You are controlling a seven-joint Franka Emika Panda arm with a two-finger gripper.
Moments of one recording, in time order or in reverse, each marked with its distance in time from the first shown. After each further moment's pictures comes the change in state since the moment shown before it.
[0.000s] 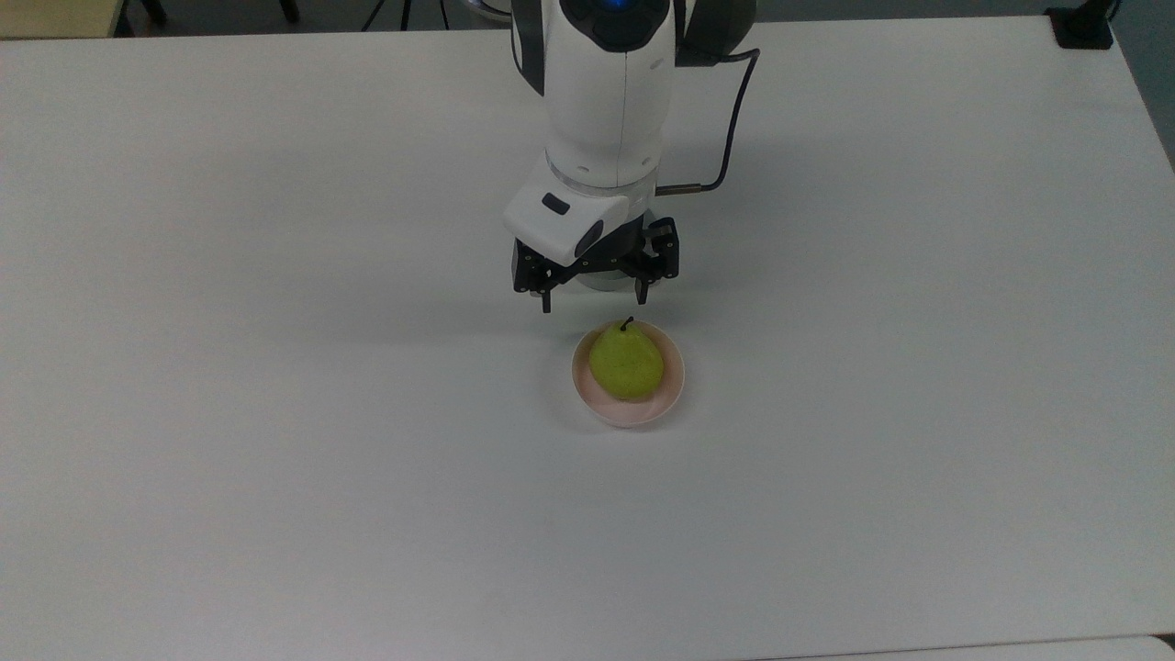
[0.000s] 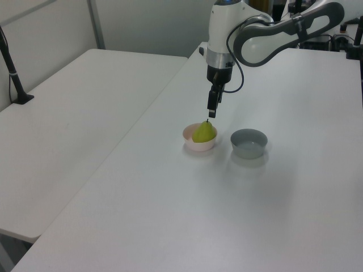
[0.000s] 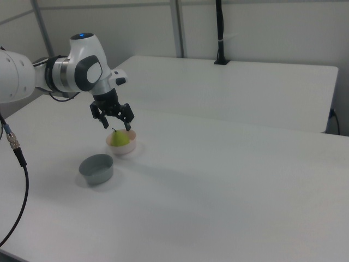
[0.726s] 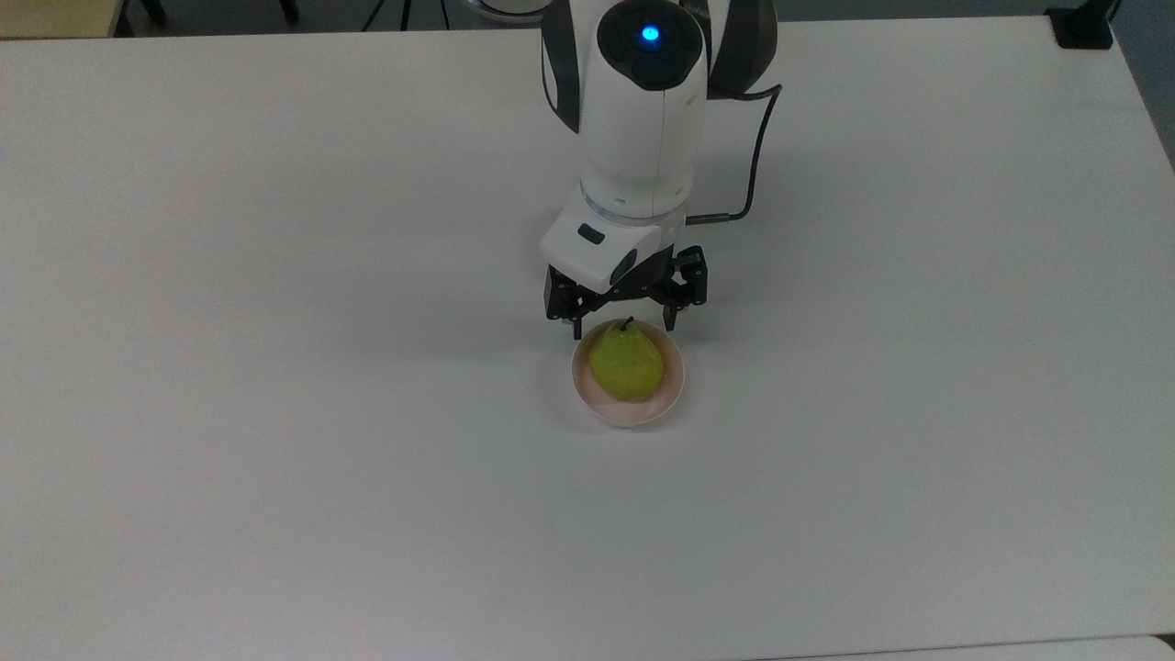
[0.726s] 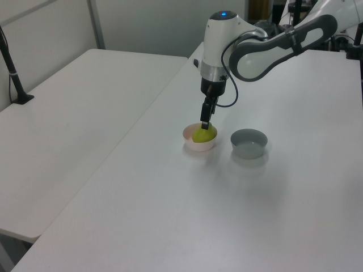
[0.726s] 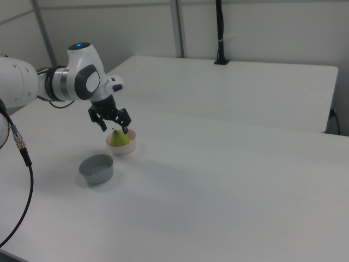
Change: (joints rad) arm 0.037 0.063 0.001 0.007 -0.001 0.099 0.040
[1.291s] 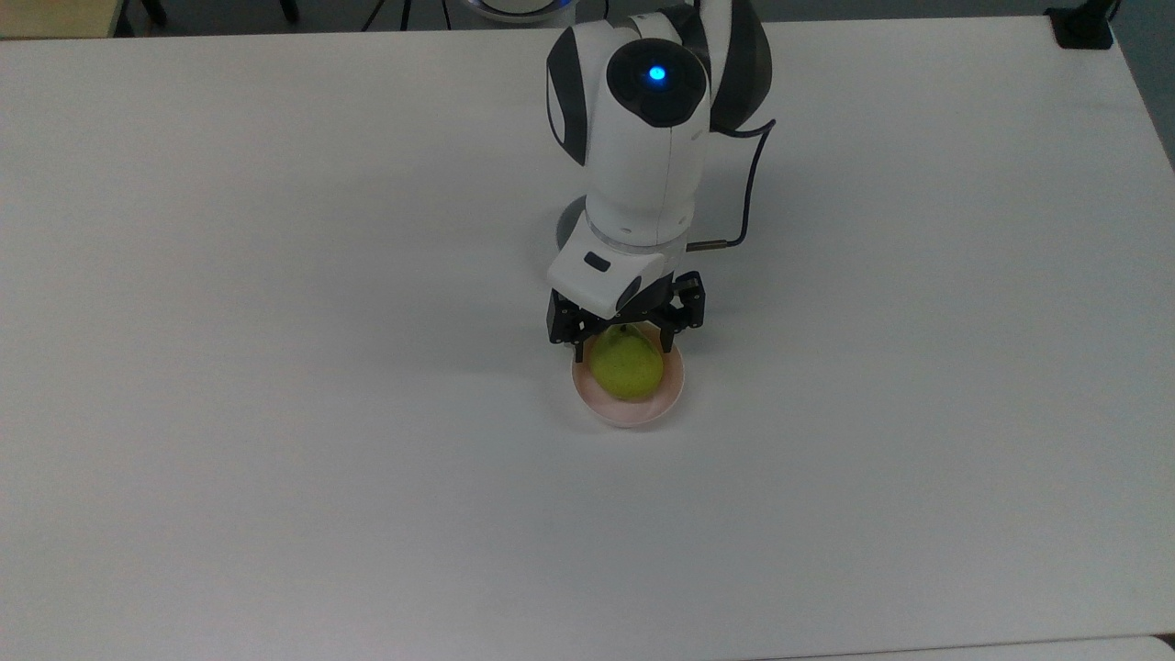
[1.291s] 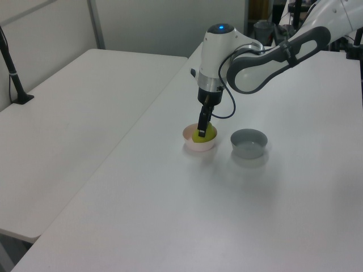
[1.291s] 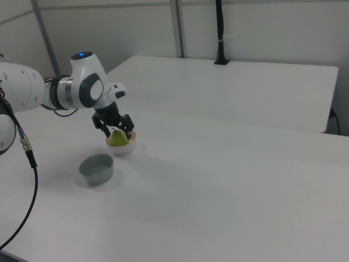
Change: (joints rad) arm 0.002 0.052 0.000 0.001 -0.033 0.060 0.000
